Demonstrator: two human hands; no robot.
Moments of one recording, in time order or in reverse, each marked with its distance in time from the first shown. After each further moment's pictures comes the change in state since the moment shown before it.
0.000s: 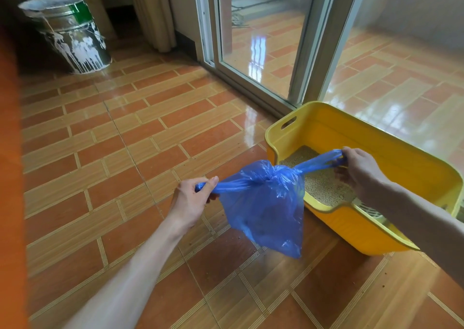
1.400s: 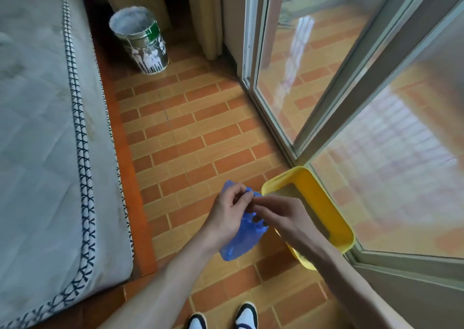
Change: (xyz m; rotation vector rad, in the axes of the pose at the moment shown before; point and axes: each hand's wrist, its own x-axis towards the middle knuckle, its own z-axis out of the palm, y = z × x) left_hand -0.052 0.523 -0.142 -0.210 -0.060 -0.300; right_hand -0.242 -0.463 0.036 -0.329 -0.852 -0.155
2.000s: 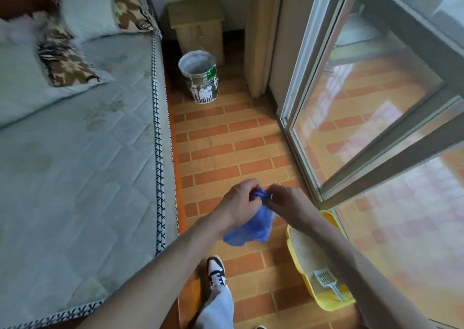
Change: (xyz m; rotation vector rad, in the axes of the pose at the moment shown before) left_hand -0.007 0.165 -0.156 0.365 0.010 0.093; right_hand 0.101 -0.181 0.030 -0.667 -0.102 -0.232
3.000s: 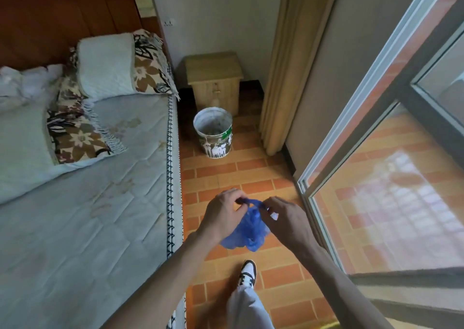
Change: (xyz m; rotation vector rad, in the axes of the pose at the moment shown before) left_hand 0.274 -0.029 -0.290 0.175 0.323 0.145; right_hand 0.367 -0.107 -0.078 -0.207 0.241 -0.101
